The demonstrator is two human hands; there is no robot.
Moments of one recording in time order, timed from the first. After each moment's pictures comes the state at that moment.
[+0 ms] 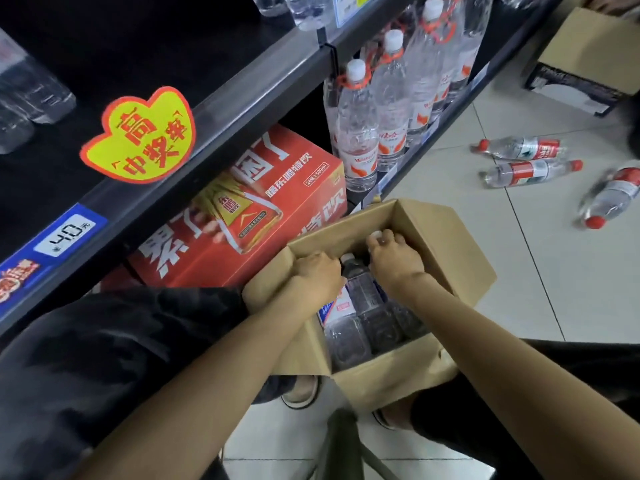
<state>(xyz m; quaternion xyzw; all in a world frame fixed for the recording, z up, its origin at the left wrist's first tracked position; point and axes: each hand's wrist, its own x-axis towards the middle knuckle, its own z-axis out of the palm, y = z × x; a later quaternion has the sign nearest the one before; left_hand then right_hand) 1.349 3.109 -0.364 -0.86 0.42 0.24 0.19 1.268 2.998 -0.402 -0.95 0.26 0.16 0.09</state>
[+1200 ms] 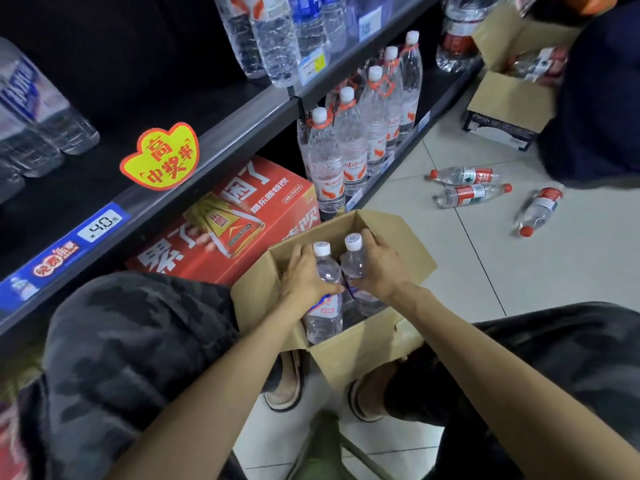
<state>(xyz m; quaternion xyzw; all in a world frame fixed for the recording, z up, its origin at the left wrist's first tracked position) 1.297 3.136 -0.329 -0.90 0.30 0.23 -0.22 1.195 3.009 -0.343 -0.92 0.29 -0.04 0.27</state>
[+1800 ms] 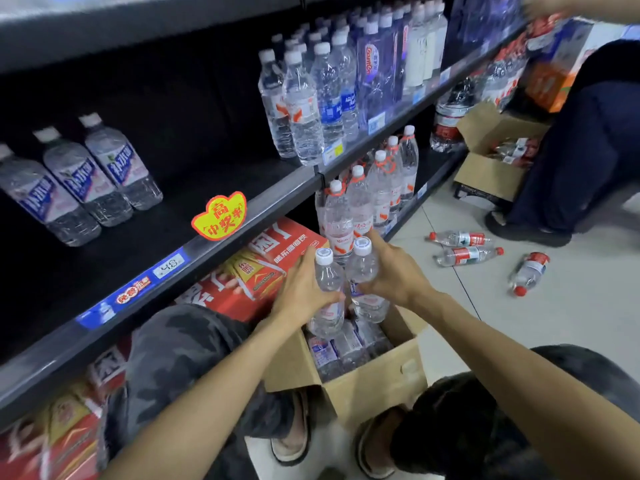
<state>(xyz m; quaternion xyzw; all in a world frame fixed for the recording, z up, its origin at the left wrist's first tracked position) 1.307 3.159 -0.236 -0.85 0.38 0.12 -0.36 1.193 3.005 -0.227 -0.93 0.20 -0.14 0.28</state>
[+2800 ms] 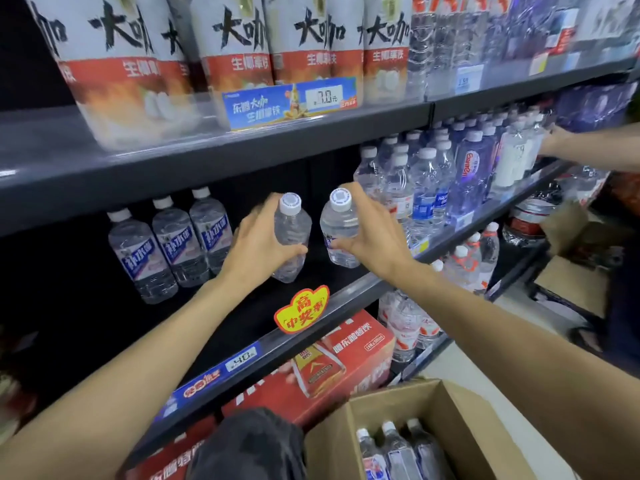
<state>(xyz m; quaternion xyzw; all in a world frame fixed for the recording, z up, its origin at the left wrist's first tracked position) 1.512 3.216 -0.065 -0.84 0.36 -0.15 -0.37 1.419 3.035 -0.065 -0.92 0.04 -0.33 0.22</state>
